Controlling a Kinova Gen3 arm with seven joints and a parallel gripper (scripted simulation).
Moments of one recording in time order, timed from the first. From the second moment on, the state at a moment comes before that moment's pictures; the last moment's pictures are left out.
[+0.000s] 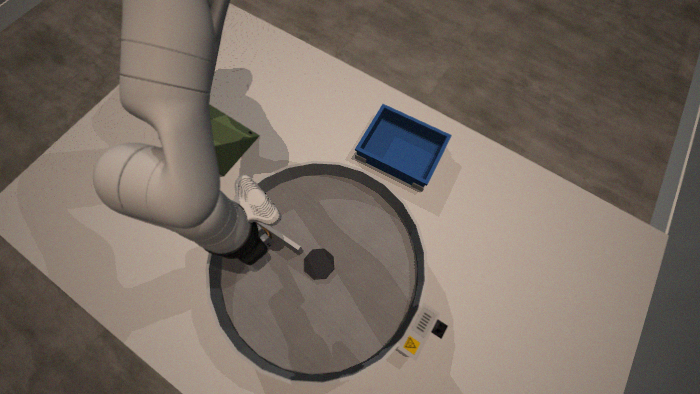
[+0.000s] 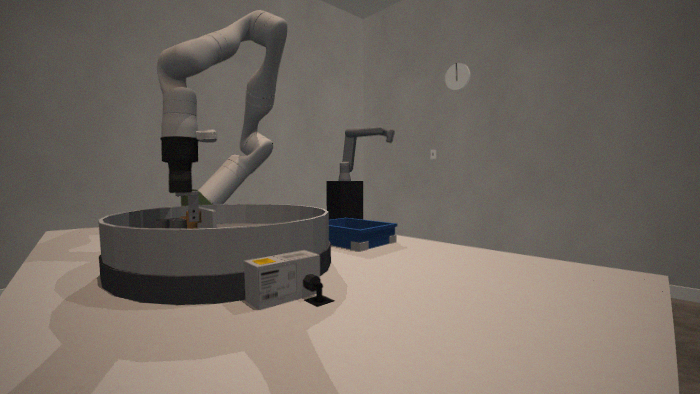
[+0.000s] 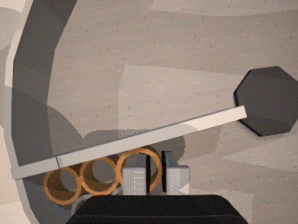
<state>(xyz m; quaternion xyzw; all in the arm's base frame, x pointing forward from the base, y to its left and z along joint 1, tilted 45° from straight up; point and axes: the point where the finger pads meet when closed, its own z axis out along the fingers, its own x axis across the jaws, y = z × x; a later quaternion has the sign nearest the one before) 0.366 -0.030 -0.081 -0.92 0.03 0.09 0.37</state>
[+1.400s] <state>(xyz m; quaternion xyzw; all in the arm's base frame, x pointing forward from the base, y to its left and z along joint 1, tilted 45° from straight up) 0.369 -0.043 -0.068 -0.92 0.03 0.08 0.37</state>
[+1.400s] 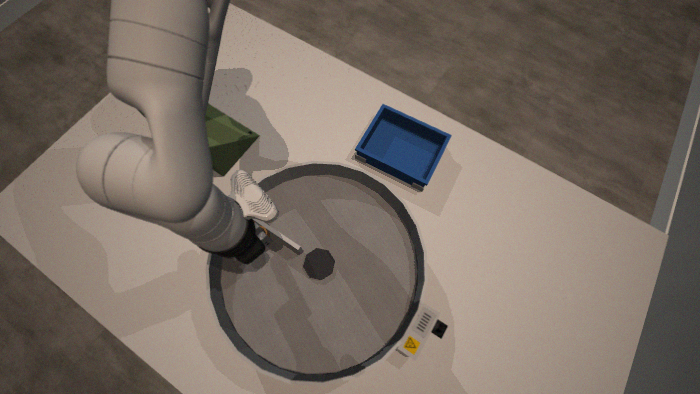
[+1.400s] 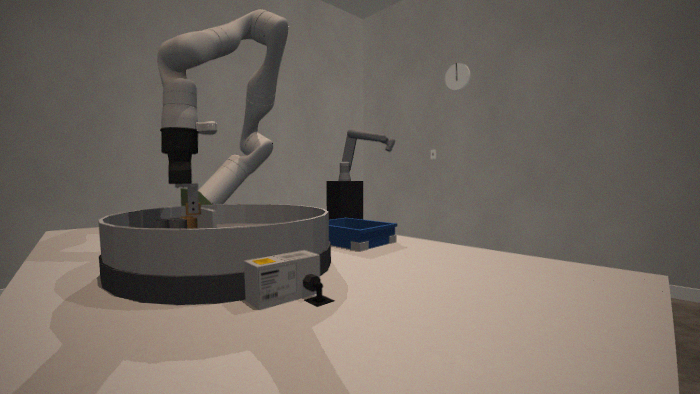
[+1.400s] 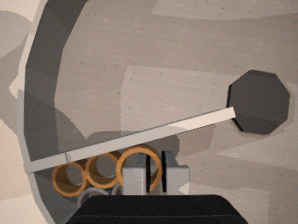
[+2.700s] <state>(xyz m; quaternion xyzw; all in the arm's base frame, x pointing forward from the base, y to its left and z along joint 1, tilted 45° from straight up) 0.374 -0.068 -0.041 -0.92 0.03 0.09 0.37</state>
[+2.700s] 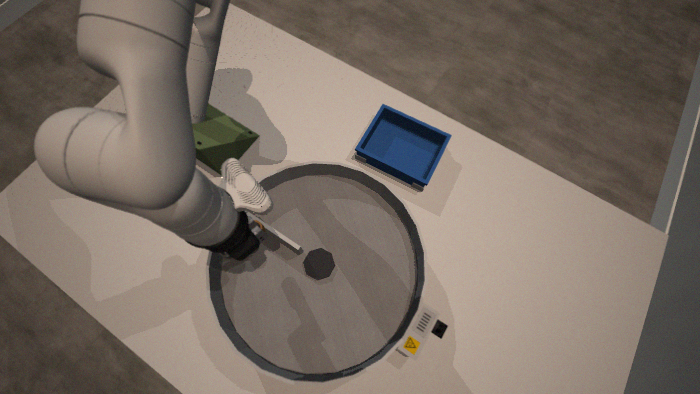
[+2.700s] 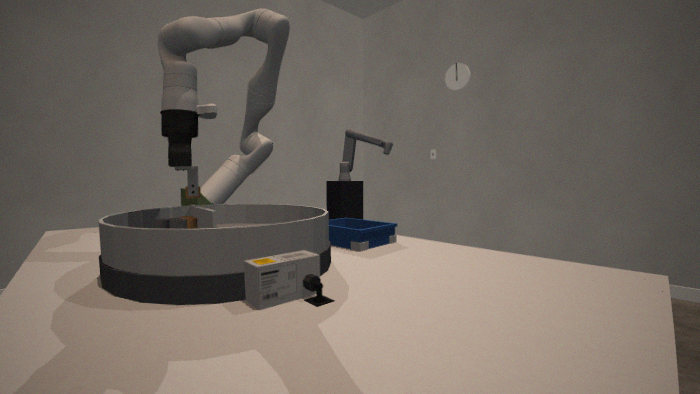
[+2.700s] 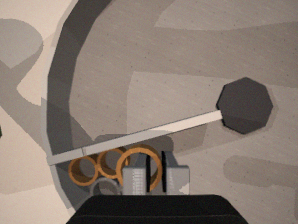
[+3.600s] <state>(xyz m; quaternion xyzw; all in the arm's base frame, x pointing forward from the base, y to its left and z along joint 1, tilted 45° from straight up) 0.380 -0.046 0.015 -0.92 0.03 0.09 0.37</state>
